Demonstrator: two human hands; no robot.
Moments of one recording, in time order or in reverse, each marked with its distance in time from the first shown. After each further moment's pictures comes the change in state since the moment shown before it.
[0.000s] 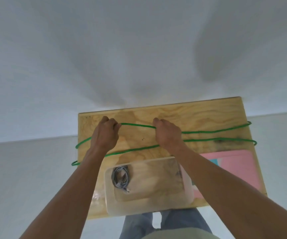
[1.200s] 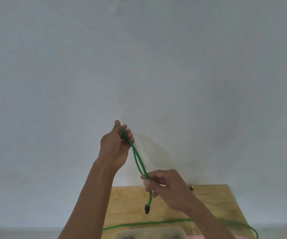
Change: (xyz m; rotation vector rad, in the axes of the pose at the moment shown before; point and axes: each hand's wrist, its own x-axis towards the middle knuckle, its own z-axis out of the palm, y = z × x) left_hand -0.136 0.194 -0.238 -1.727 0.224 0.040; right_hand -0.191 -0.059 -0.172 0.966 0.115 -0.494
